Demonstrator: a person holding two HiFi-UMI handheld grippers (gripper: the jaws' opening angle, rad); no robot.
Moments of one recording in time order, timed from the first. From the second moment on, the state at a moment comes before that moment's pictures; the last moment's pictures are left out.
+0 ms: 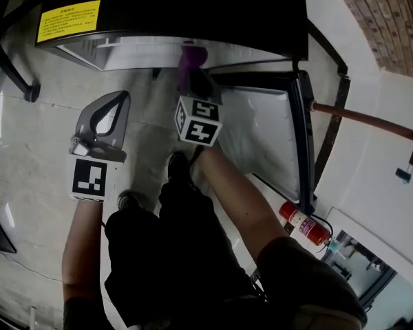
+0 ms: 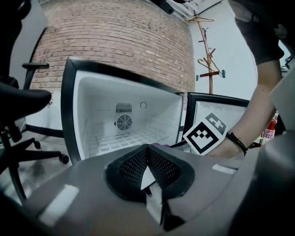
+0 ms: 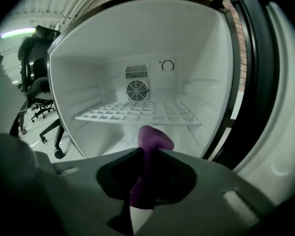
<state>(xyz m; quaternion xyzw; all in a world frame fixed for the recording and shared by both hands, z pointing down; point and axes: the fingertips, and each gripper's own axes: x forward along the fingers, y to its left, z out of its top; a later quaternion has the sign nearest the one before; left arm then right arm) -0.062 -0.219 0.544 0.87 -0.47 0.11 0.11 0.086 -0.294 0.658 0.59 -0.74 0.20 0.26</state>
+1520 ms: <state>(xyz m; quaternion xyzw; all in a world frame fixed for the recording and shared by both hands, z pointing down) -0.086 -0.096 0.117 0.86 -0.49 0.07 0.09 0.081 -0.103 0.203 0.60 -0.75 0.22 0.16</state>
